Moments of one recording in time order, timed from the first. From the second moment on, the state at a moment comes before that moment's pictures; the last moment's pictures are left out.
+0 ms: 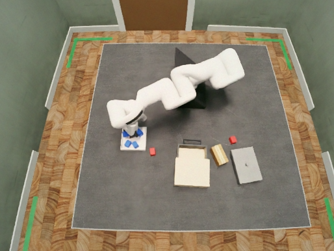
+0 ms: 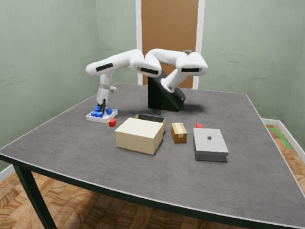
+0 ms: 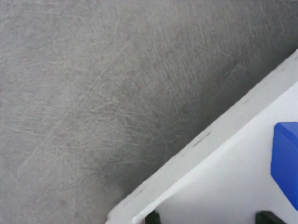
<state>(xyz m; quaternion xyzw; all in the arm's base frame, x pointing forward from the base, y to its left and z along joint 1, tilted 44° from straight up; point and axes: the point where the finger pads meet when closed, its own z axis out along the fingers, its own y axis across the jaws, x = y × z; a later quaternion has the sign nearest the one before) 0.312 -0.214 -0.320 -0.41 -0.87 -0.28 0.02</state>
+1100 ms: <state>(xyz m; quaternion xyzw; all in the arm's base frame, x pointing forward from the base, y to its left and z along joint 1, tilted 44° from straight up) 0.311 -0.213 -0.319 -0.41 -0.87 -0.28 0.02</state>
